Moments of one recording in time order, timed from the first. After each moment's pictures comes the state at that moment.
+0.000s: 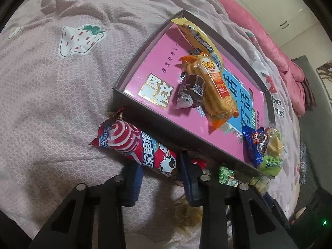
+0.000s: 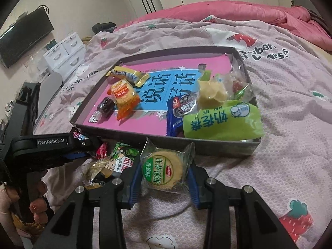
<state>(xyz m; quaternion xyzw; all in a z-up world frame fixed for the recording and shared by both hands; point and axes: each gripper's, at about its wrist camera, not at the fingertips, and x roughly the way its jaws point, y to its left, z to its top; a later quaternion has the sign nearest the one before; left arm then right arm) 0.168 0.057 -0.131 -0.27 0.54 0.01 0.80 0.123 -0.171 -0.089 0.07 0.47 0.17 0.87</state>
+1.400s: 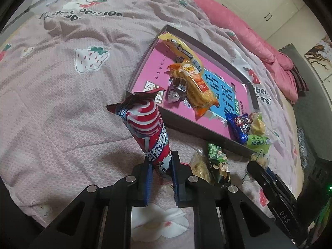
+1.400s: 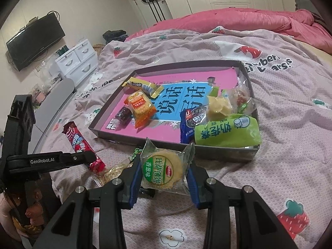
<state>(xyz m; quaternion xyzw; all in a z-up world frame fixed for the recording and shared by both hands) 0.128 0.063 -0.090 -0.22 0.52 -0.02 0.82 0.110 -0.174 -0.067 0.08 0.44 0.20 0.87</state>
